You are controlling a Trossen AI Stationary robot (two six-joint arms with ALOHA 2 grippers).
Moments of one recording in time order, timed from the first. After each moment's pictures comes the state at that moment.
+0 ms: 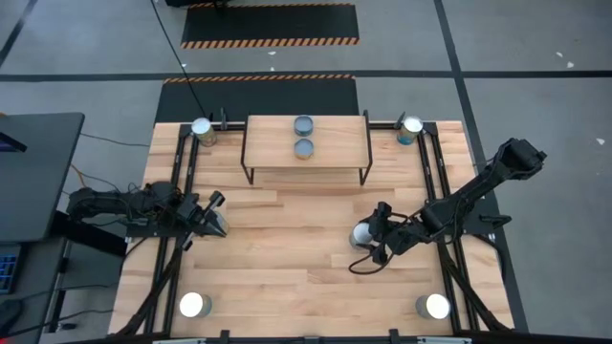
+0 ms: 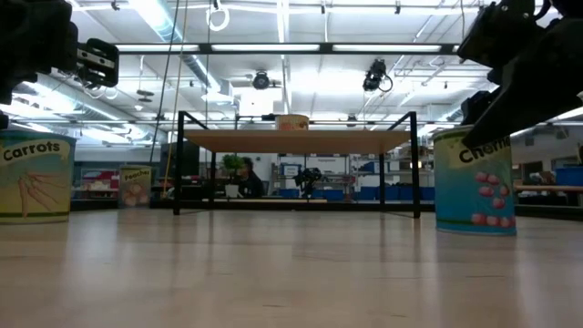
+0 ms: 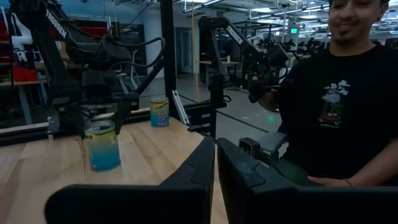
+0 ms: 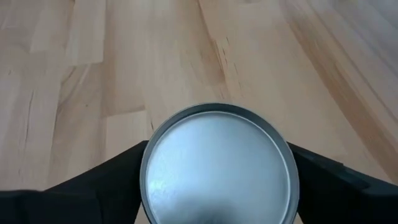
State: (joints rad) left arm -0.05 0.05 0.01 0.16 0.47 -0.04; right arm 0.52 1.24 0.50 -0.09 0.53 0.52
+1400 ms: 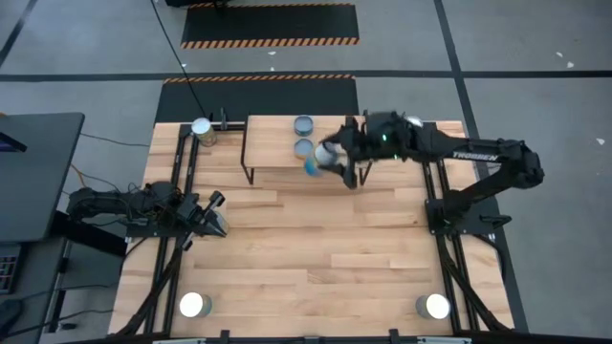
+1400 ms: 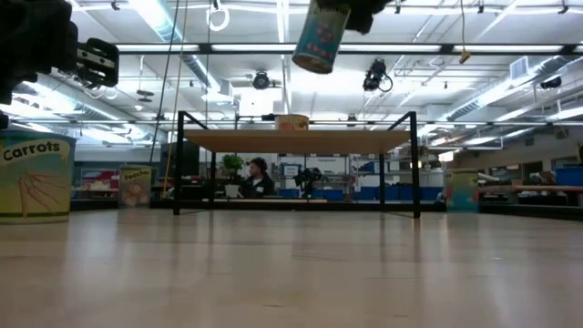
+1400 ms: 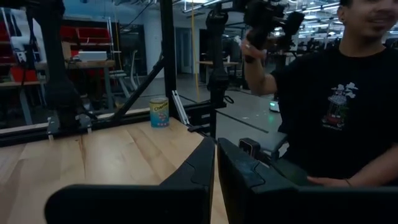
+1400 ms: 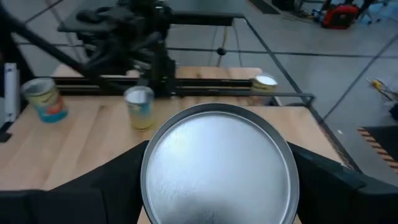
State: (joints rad) left arm -0.05 0.05 0.01 0.16 0.46 -0.04; right arm -0.21 1.31 1.25 -0.29 -0.09 -0.12
